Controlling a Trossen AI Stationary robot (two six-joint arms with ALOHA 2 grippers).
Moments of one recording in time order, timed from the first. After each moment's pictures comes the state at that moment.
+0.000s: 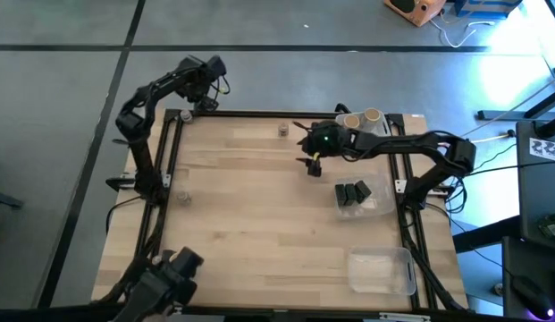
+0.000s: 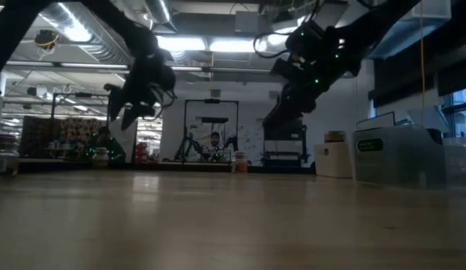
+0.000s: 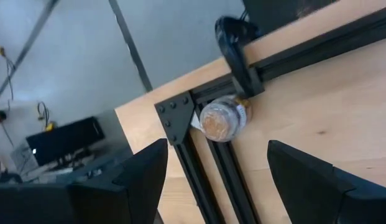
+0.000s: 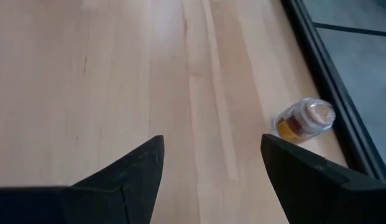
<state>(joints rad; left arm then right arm) 1.03 1.87 1.58 -1.28 -0.56 -0.11 -0.37 1.57 0.89 0.01 -0.10 -0.37</state>
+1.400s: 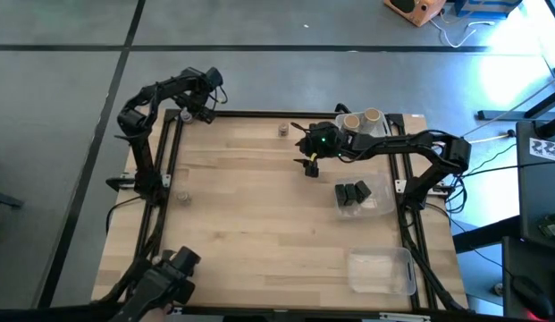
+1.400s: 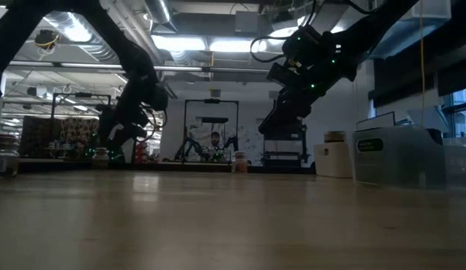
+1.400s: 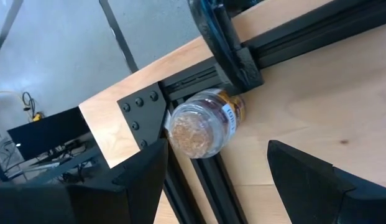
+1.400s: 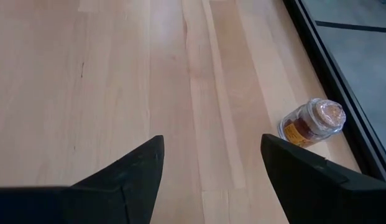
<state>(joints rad) 1.09 1.91 1.40 -1.11 -0.53 -0.08 -0.37 1.61 0.89 0.06 -0.10 -0.34</state>
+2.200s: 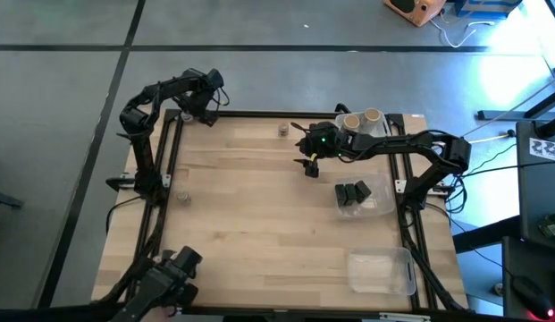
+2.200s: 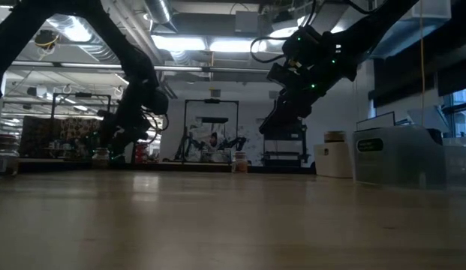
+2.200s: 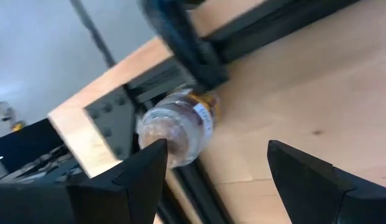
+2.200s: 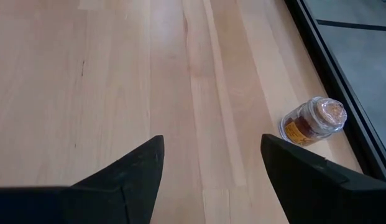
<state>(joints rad) 1.09 1.94 1.40 -1.11 -0.44 -0.02 -0.37 1.61 0.89 0.05 -0.10 -0.34</state>
